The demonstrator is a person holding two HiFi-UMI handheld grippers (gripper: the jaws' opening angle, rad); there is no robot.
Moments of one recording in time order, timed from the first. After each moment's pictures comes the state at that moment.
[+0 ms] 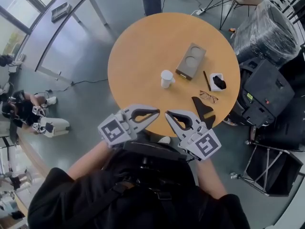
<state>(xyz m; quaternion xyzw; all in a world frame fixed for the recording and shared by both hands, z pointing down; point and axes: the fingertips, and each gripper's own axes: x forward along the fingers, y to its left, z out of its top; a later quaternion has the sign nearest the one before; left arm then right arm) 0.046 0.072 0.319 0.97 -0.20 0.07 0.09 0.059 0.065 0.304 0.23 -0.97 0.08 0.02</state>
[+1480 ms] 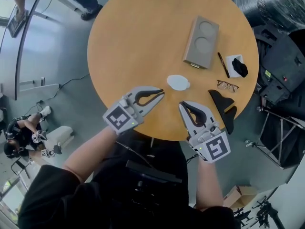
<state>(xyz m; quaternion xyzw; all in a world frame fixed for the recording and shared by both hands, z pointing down) -0.016 -0.176 0.561 0.98 -0.13 0.08 0.13 0.026 -0.156 0.506 0.41 -0.90 0.13 0.04</state>
